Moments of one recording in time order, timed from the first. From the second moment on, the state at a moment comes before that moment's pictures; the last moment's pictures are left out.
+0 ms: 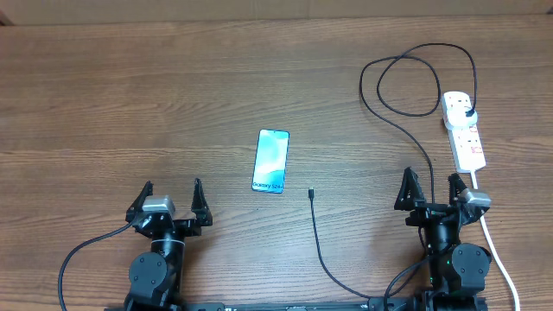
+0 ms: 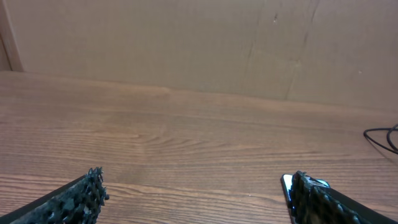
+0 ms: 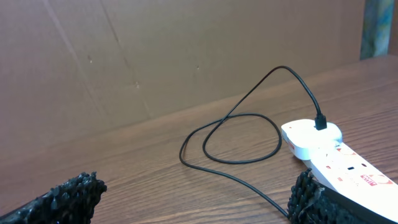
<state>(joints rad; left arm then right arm) -0.23 0.02 0.01 -0.06 -0.23 -0.15 -0.04 0.01 0.02 -0.03 -0.02 0.28</state>
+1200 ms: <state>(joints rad) -0.23 1.27 1.98 -1.46 0.09 -0.18 -0.04 0.01 0.02 -0.03 -0.02 0.28</state>
